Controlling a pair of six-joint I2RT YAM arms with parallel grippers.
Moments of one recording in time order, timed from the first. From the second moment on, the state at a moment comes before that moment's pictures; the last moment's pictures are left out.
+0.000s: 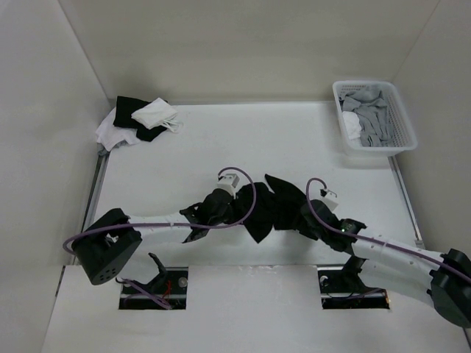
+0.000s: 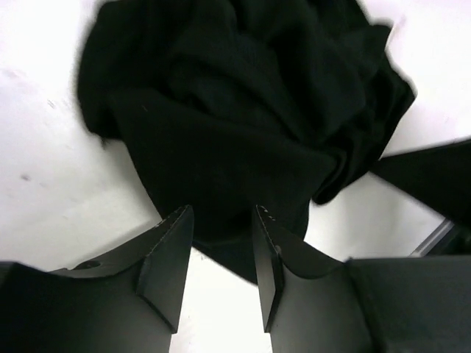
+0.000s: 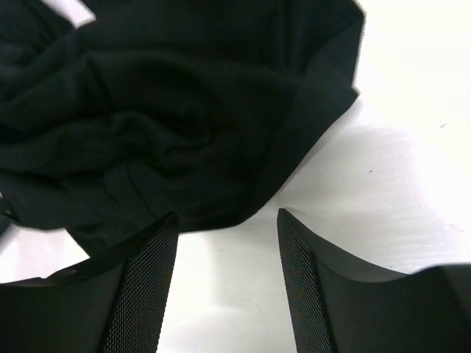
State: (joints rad) left arm -0.89 1.37 0.47 0.32 -0.08 -0.72; right arm 0.80 0.93 0.35 -0.32 0.33 1.12
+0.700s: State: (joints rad) left arm -0.79 1.41 0.47 0.32 -0.06 -0.75; right arm 0.80 1.01 0.49 -0.33 0.52 1.07
